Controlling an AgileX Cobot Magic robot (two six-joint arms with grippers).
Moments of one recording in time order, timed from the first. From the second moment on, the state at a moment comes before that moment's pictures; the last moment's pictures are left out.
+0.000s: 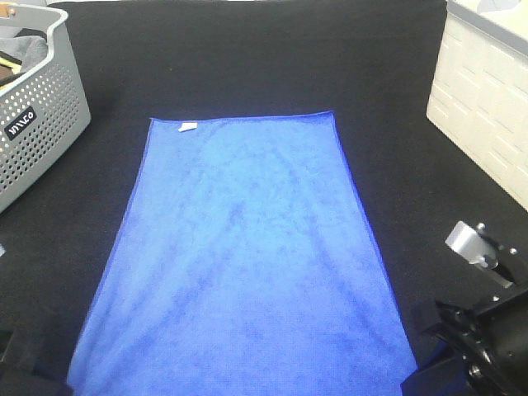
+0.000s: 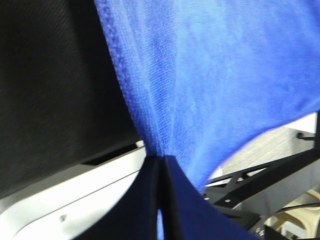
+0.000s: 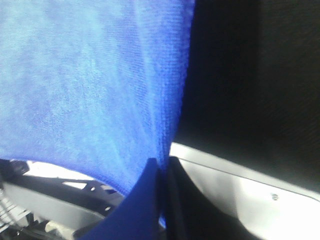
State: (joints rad) left arm -0.20 1.25 -0.29 -1.02 0.70 0.57; right arm 0.19 1.38 -0.30 0.99 0.69 -0.56
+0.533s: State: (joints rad) left arm -0.20 1.24 -0.32 -0.96 0.56 0.49; right arm 0.19 1.32 -0.36 0.97 0.61 -0.53
